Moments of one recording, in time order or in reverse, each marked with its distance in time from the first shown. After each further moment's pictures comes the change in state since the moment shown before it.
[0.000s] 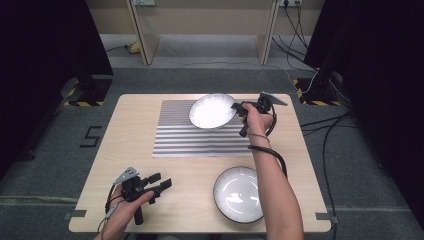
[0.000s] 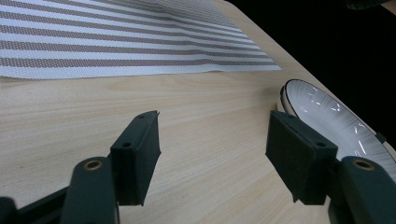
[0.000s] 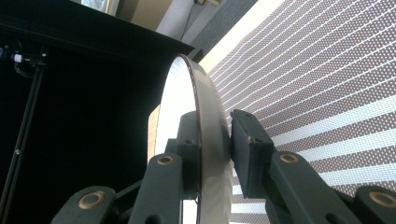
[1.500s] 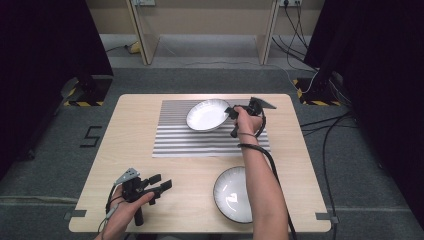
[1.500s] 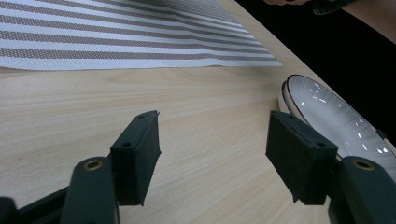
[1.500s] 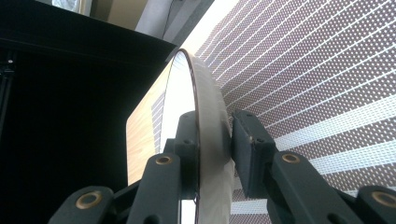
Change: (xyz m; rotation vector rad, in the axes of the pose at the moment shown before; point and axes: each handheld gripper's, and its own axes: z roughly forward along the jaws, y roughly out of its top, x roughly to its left) left arm 0.002 -0.004 0.001 0.013 -0.001 -0.007; right arm -0.019 -0.005 0.047 0.013 -0.065 0.049
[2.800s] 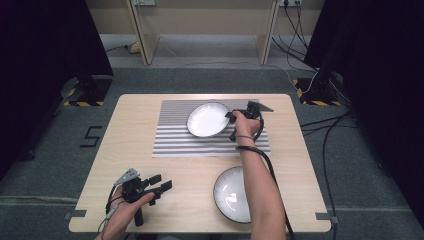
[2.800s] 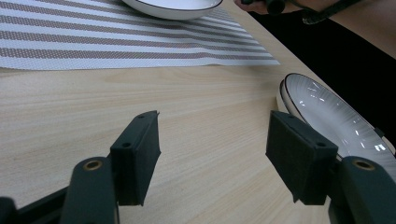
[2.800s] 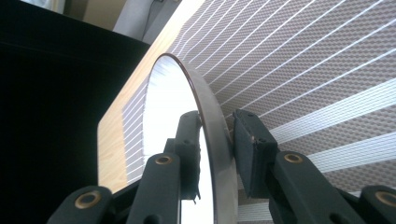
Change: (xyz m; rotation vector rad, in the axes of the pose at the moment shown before) left arm -0.001 -0.001 0.000 0.001 -0.009 0.005; right arm -0.013 -0.005 0.012 -0.016 -0.082 -0.023
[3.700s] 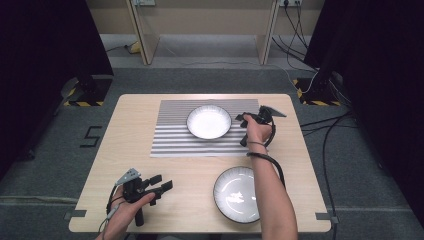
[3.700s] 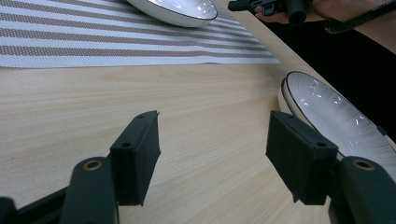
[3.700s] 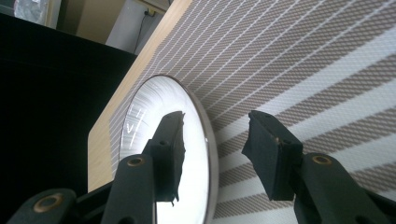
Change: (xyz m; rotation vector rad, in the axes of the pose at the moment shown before) left arm 0.000 -0.001 0.002 0.005 0.005 0.004; right arm -0.026 0.002 -0.036 -0.053 -0.033 0.010
